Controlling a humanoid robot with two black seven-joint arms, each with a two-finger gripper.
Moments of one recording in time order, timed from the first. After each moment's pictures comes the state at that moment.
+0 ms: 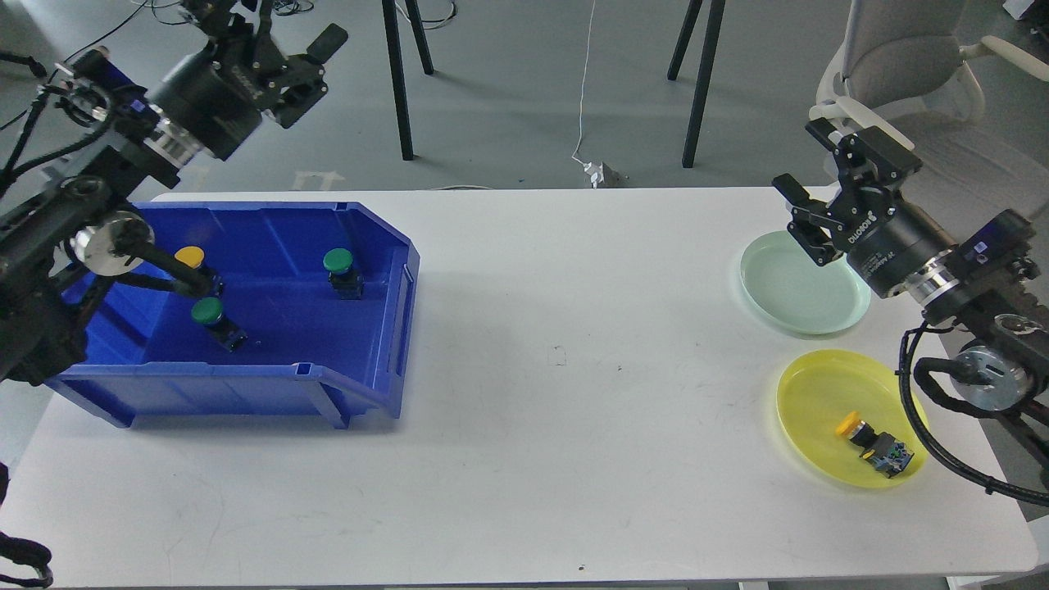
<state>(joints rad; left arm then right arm) -0.80 0.59 -0.84 -0.93 0.58 -0.49 -0.49 0.55 -0.60 0.73 1.16 -0.45 0.25 0.49</state>
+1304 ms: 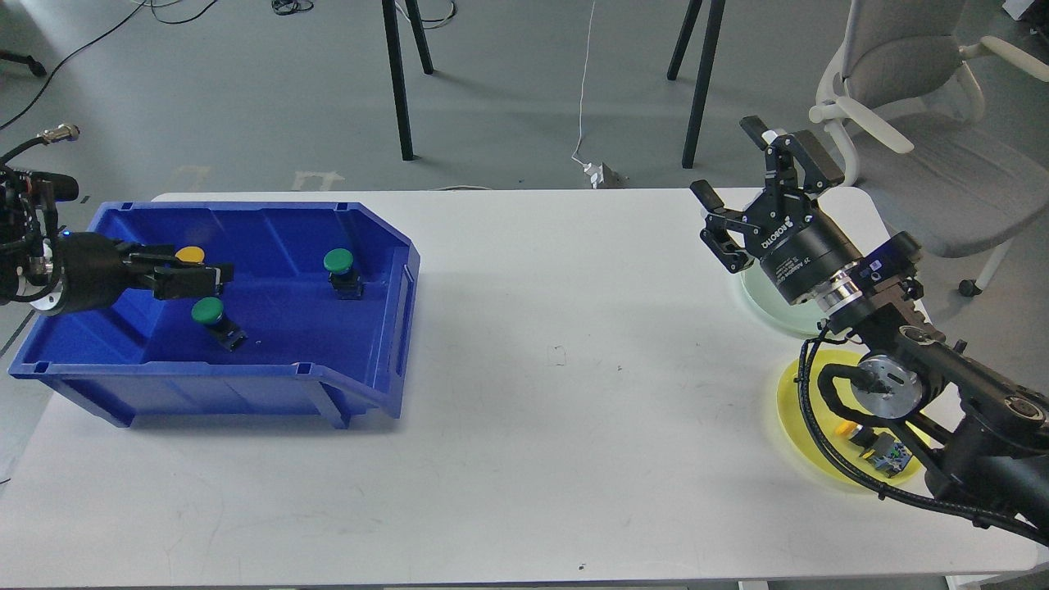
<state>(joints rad) -0.78 0.90 -0.47 -0.92 1.79 -0.39 -0.49 0.51 -0.43 0.77 1.16 -0.44 0.25 0.49</state>
